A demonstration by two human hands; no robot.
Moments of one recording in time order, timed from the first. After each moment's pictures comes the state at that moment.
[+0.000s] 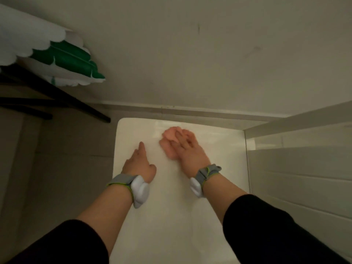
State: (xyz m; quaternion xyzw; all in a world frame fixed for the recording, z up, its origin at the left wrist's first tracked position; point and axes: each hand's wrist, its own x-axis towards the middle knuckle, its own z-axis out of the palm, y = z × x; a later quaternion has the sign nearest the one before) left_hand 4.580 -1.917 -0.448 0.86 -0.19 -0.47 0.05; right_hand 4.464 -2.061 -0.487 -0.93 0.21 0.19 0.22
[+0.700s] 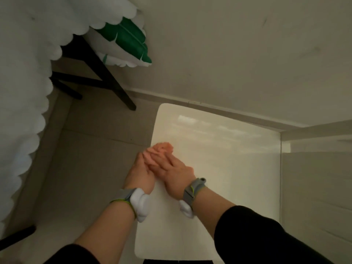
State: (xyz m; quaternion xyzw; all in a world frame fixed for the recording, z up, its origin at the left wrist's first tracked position) left_hand 4.574 -1.802 -0.450 0.90 -0.07 -0.37 0.22; right_hand 4.493 -1.912 -0.494 -0.93 0.00 0.22 0.28
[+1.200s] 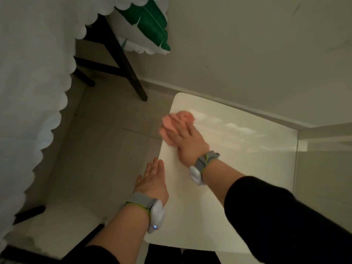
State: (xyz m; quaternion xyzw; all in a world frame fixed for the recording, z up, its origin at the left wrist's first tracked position) left_hand 4.529 -1.769 -0.474 0.87 -0.19 -0.45 -0.05; right_hand 4.532 -1.940 -0.493 -0.97 0.03 0.11 0.22
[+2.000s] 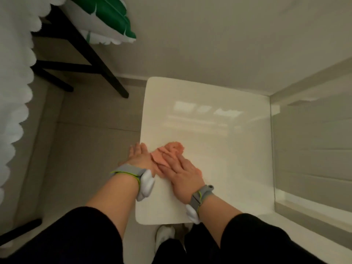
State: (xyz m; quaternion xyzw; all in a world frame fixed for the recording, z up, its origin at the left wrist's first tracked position) left_hand 4.541 -1.789 -0.463 0.85 -0.20 -0.48 -0.12; right_hand 4.388 -1.869 -0.484 -0.95 0.11 0.13 0.25
